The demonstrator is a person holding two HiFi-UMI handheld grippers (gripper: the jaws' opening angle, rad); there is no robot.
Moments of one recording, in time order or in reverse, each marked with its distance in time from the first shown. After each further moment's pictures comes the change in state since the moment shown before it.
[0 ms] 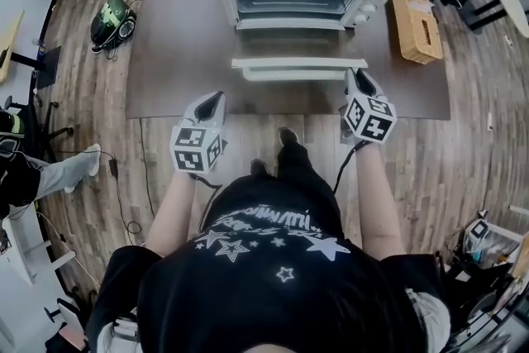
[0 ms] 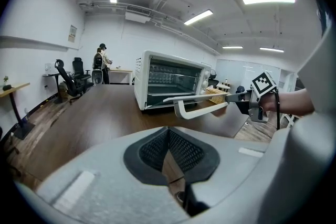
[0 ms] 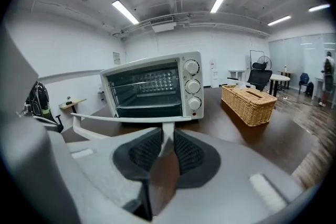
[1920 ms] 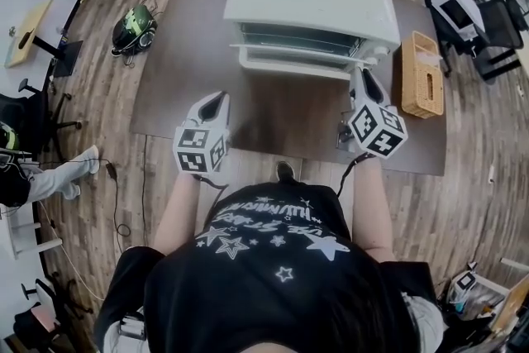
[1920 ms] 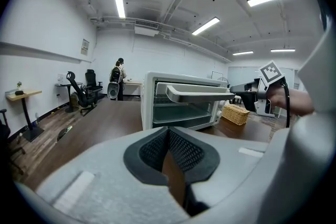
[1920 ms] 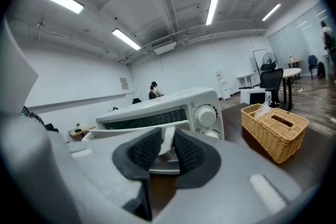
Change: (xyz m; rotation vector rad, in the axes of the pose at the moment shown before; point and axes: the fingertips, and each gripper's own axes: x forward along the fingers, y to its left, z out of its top) left arm 0.044 0.010 0.088 -0.024 -0.130 0.142; right arm 0.042 0.001 0.142 0.113 -0.222 0.147
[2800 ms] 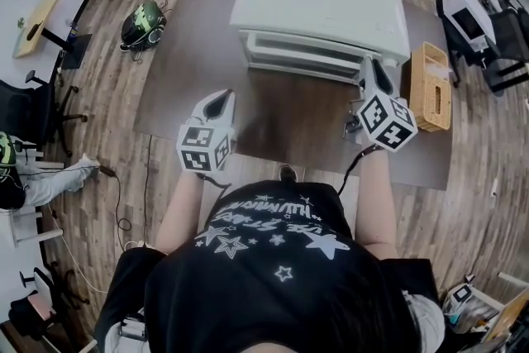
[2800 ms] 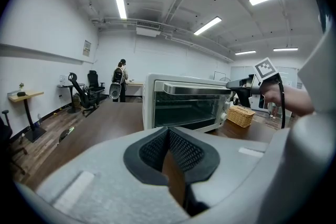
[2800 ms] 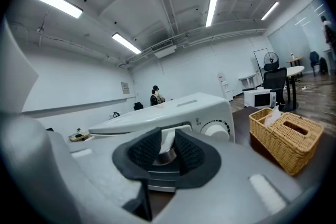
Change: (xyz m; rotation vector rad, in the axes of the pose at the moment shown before) left arm 0.016 0.001 0.012 -0.001 -0.006 0.028; right arm 0.040 -0.007 0.031 0.016 -0.045 0.027
